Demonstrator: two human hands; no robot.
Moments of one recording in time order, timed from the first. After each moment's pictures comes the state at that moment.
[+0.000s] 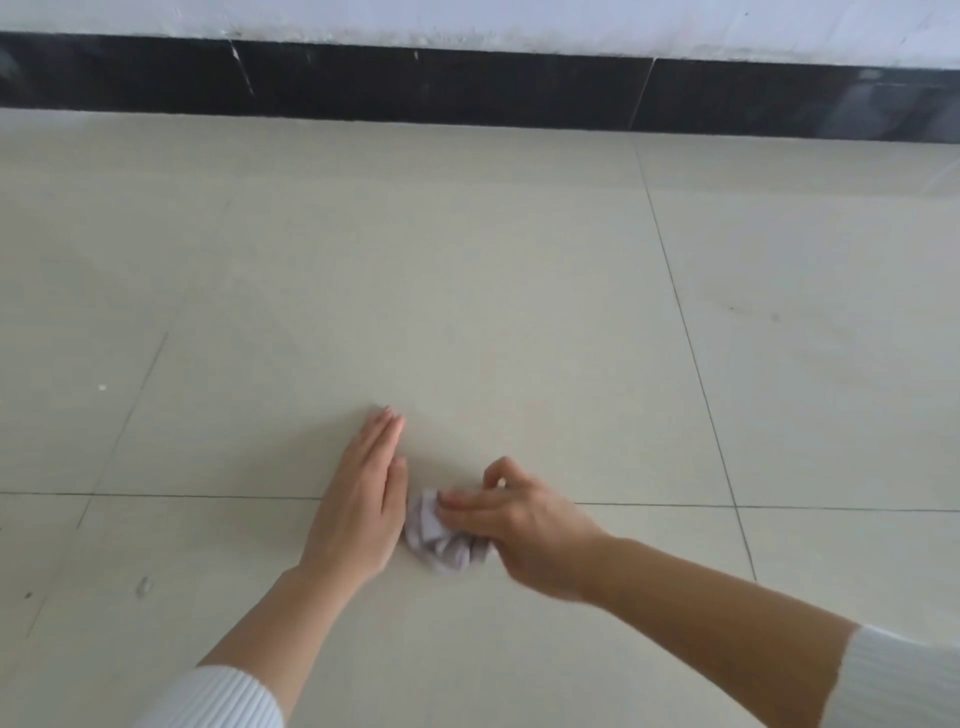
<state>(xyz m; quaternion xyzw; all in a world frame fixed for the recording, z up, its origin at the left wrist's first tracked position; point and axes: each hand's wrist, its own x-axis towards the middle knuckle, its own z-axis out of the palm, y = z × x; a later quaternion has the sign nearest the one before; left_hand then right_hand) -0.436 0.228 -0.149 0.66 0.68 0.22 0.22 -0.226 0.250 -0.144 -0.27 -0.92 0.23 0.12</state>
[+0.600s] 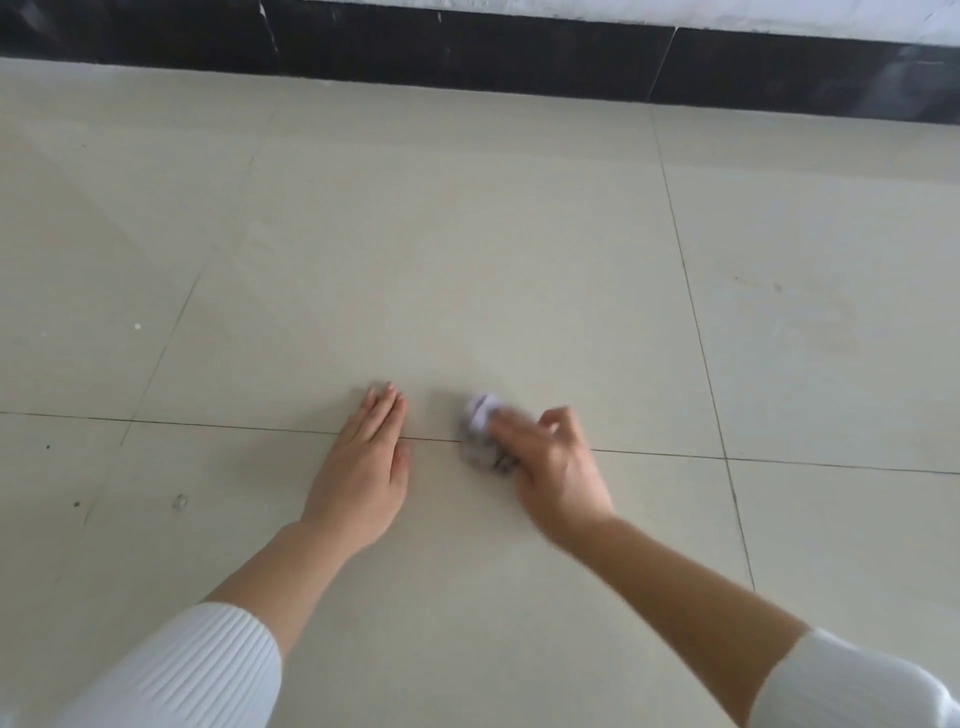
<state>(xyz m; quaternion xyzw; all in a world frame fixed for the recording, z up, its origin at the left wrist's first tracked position) -0.446 0.195 -0.156 0.70 0.68 0.13 0.17 -0.226 0.222 -0.134 -0.48 -0.82 0.21 0.23</state>
